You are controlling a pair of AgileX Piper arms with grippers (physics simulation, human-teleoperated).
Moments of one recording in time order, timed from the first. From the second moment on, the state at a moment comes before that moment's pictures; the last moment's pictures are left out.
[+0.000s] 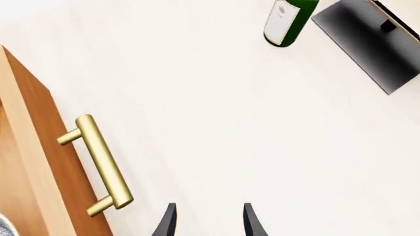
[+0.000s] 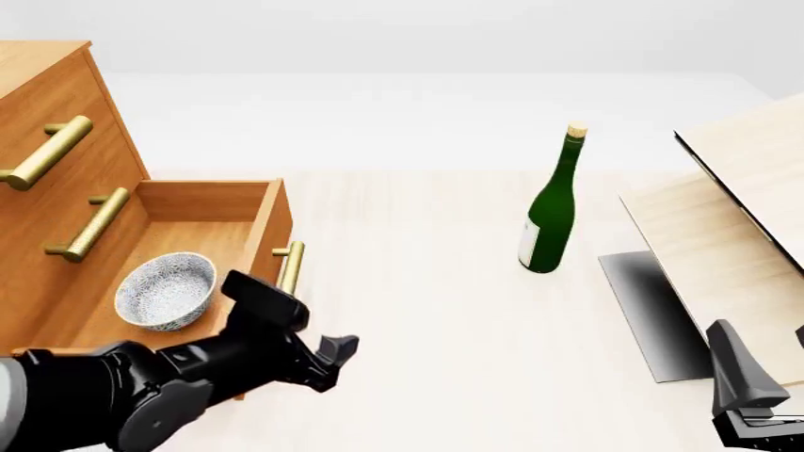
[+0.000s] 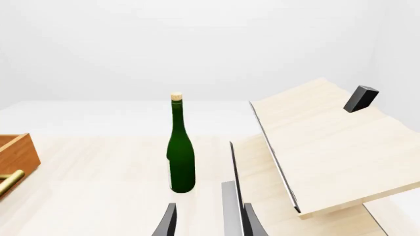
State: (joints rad) left arm -0.66 1.42 -0.42 -0.30 -0.14; right arm 0.00 0.01 0.00 0.00 0.00
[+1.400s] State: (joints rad) left arm -0.46 1.61 -0.38 -0.35 -0.12; right arm 0.00 0.01 0.00 0.00 0.00
